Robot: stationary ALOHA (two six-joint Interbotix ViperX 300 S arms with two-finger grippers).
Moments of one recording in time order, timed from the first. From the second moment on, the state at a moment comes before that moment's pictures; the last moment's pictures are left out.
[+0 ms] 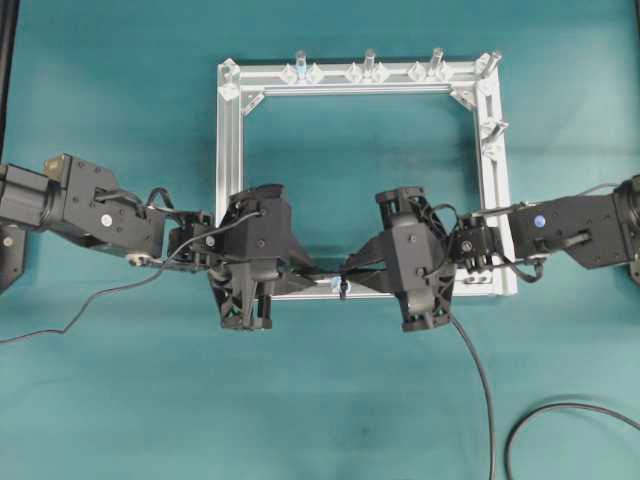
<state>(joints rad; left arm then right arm) -0.10 0.15 0.72 -0.07 -0.18 -0.02 0.08 0.09 0.77 -0.08 -0.29 0.09</state>
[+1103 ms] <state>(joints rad) -0.10 0.15 0.72 -0.07 -0.18 -0.02 0.09 0.09 0.77 -0.08 -0.28 0.09</state>
